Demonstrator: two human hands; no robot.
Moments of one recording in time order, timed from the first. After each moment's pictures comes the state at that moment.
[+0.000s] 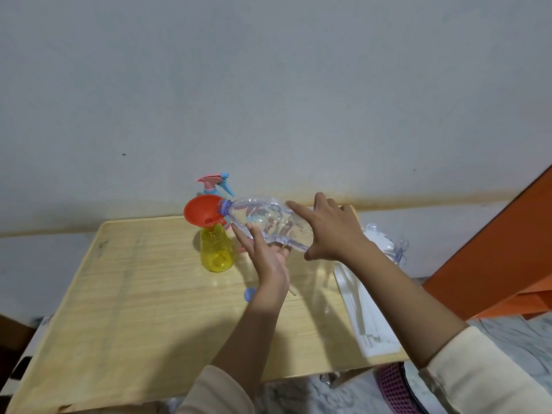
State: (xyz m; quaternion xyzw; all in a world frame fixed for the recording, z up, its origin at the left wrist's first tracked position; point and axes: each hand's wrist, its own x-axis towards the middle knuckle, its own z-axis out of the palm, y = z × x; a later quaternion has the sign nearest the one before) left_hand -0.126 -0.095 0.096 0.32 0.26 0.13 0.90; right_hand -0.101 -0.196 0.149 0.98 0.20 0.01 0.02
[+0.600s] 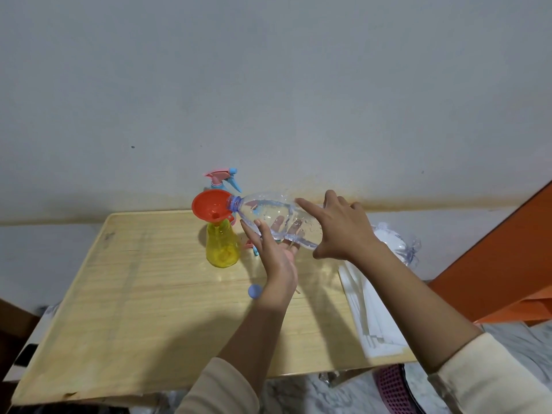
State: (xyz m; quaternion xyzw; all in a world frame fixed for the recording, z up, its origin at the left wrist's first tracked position) left_hand -0.131 -0.098 0.102 0.43 0.24 0.17 0.85; right_hand -0.105 -0.194 0.154 0.98 0.19 0.01 0.04
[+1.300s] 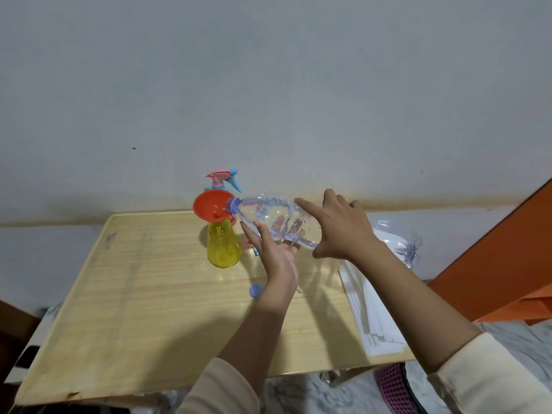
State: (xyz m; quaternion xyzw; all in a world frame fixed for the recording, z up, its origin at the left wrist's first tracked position) left_hand -0.129 -0.096 0.095 0.31 0.23 0.14 0.91; right_hand -0.108 -0.191 0.156 0.98 0.19 0.02 0.06
